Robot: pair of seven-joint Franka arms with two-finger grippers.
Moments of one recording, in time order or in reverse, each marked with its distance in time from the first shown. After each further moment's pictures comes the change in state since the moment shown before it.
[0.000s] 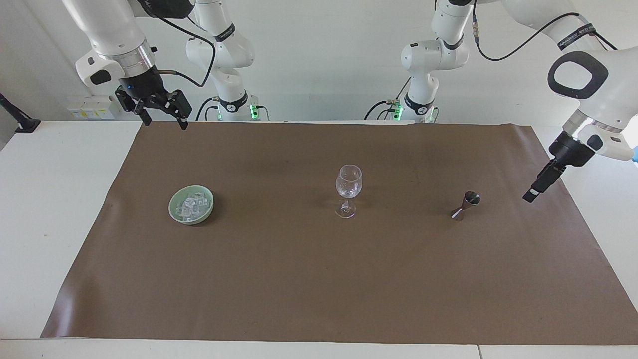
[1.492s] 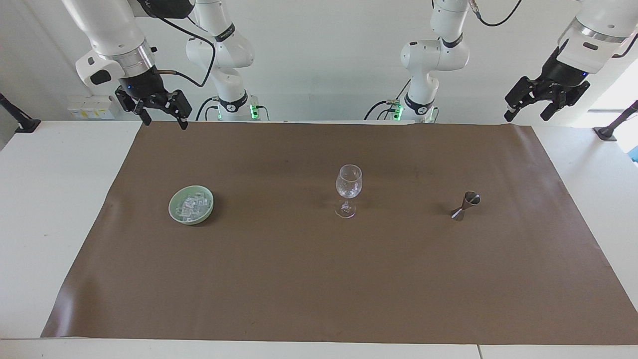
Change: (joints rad) left arm -0.074 -0.094 -0.037 0.295 0.210 -0.618 0.323; right arm 0.000 0.000 0.000 0.000 0.000 0.000 0.000
